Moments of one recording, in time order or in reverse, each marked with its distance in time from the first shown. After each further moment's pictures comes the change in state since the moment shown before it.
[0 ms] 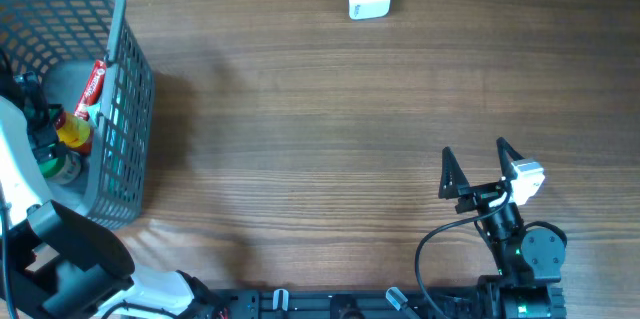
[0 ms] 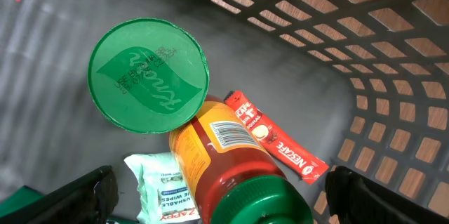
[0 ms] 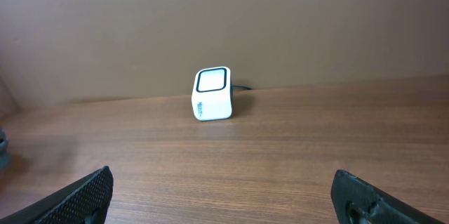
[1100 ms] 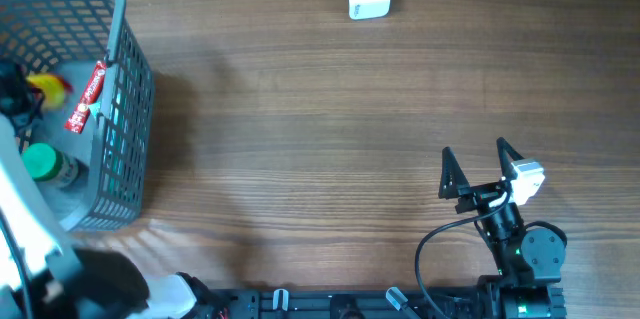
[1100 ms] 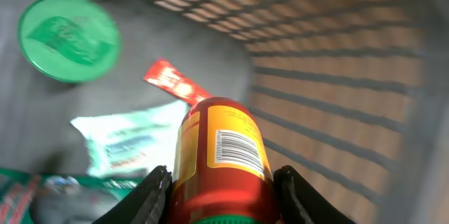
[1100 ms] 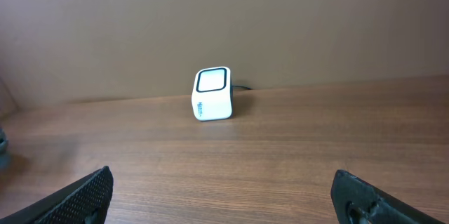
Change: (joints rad) left arm 0.000 -0.159 0.124 -0.013 0.135 0.042; right arm 0.000 0.000 0.000 0.000 0.000 0.000
